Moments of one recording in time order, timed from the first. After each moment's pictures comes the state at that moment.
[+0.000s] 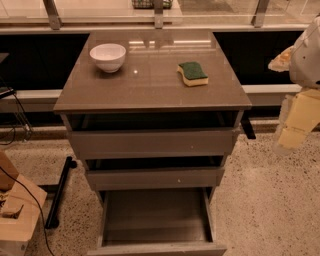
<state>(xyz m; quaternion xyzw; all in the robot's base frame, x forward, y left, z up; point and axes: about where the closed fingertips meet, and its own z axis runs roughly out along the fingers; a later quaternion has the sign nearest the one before) 0.438 -0.217 0.976 -0.60 0.78 -0.03 0.16</state>
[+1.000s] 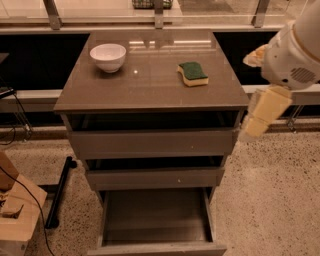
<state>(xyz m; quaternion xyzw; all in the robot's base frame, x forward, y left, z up) 0.479 -0.179 0.964 -0.61 0.76 0.00 0.23</state>
